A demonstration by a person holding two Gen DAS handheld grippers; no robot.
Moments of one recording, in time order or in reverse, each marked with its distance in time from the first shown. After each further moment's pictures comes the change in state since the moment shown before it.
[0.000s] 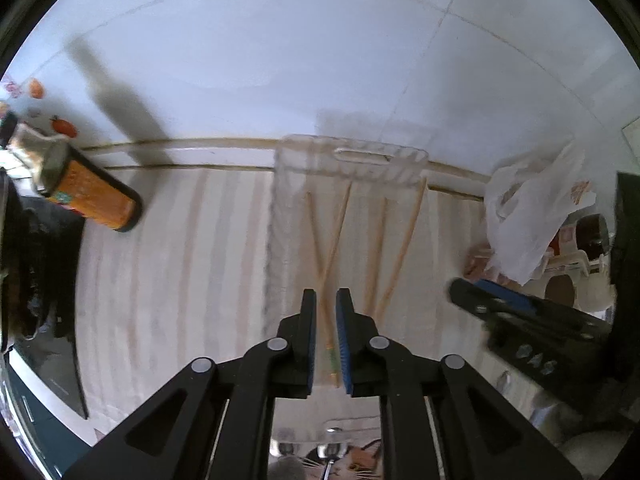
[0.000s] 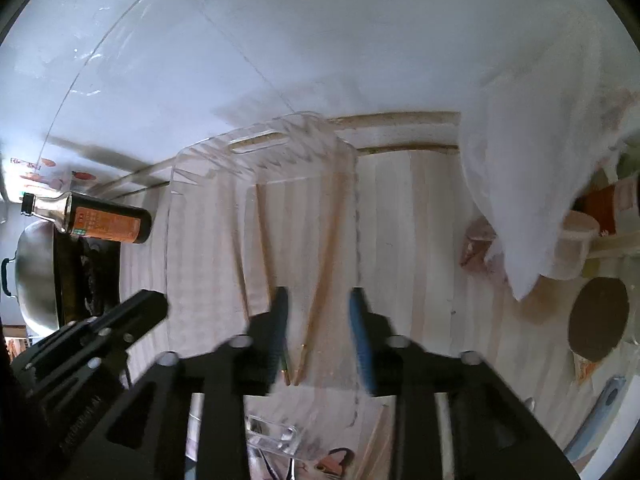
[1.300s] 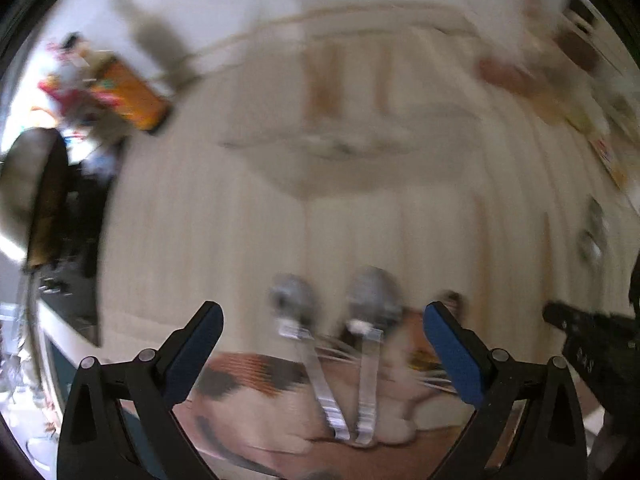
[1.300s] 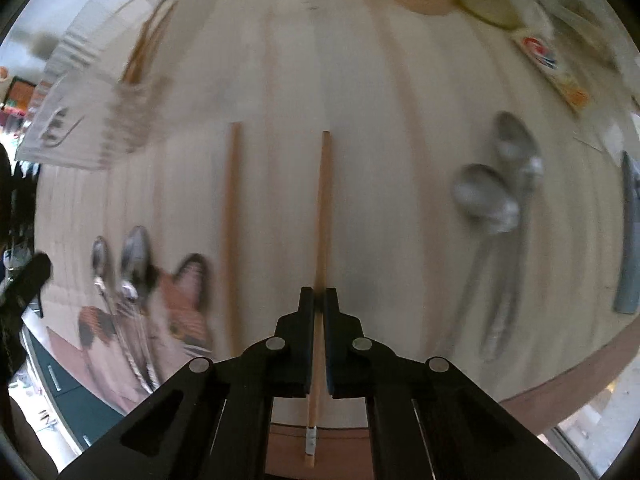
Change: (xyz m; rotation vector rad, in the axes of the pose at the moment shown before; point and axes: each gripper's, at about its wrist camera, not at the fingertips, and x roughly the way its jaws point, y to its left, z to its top) left arm 0.053 -0.053 -0.203 0.187 0.033 0.224; right arm 0.057 -0.112 -0.246 0.121 0.079 -0.172
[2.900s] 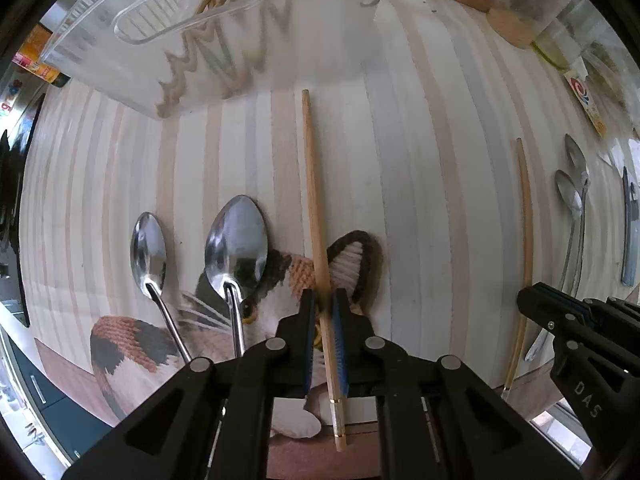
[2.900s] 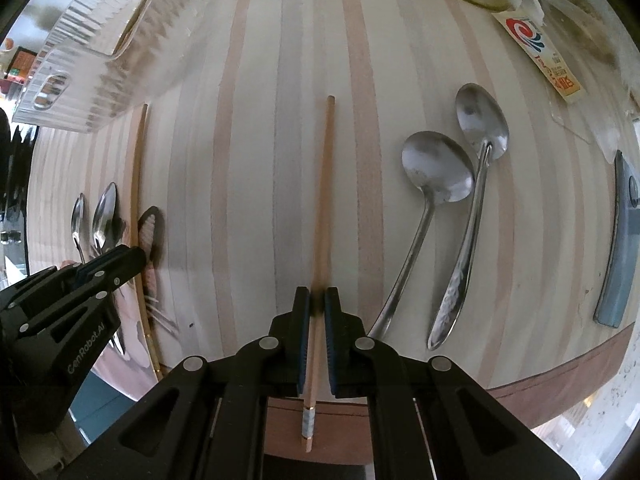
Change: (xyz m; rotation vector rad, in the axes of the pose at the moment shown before) left arm 0.053 -0.048 -0.018 0.001 0.181 -0.158; right arm -0.010 -0.033 -0.016 -0.099 0.066 -0.013
